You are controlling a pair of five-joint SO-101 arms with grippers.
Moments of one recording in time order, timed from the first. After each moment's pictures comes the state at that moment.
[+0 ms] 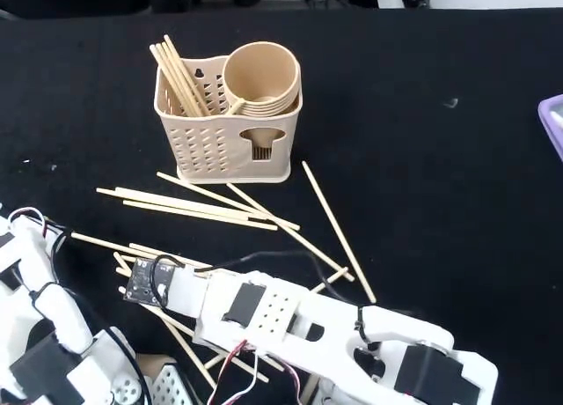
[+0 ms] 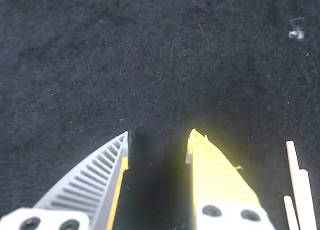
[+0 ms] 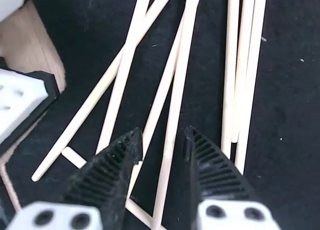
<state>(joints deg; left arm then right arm) -48.4 -20.9 57.0 33.7 19.8 -64.4 -21.8 59.6 42.4 13.1</state>
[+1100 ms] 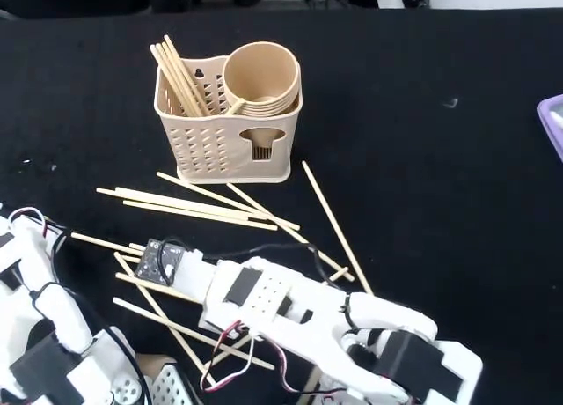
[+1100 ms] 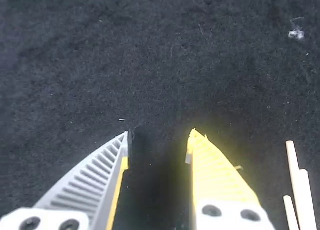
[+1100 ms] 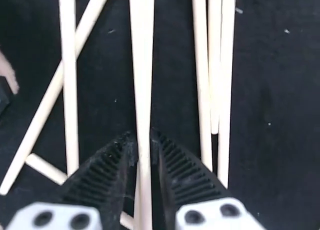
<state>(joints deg) -48.4 -20.9 57.0 33.7 19.8 -59.3 -15.9 57.9 42.0 13.1</state>
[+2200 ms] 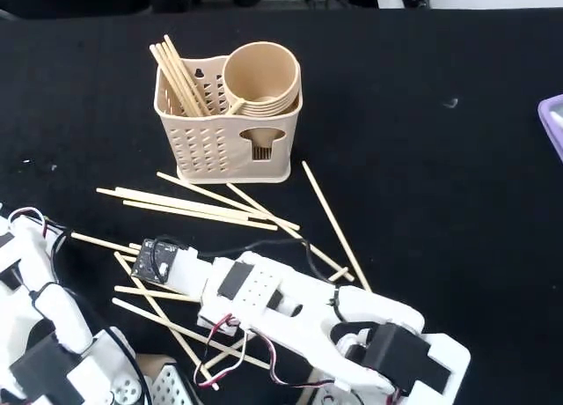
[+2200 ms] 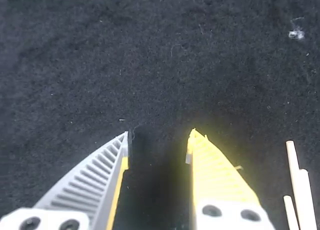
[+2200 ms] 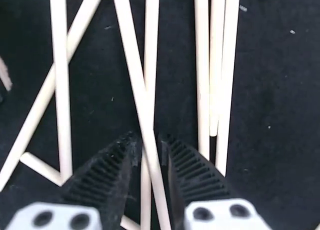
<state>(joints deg) -48.4 -20.9 57.0 33.7 19.8 -59.0 -9.7 53.8 43.4 14.5</state>
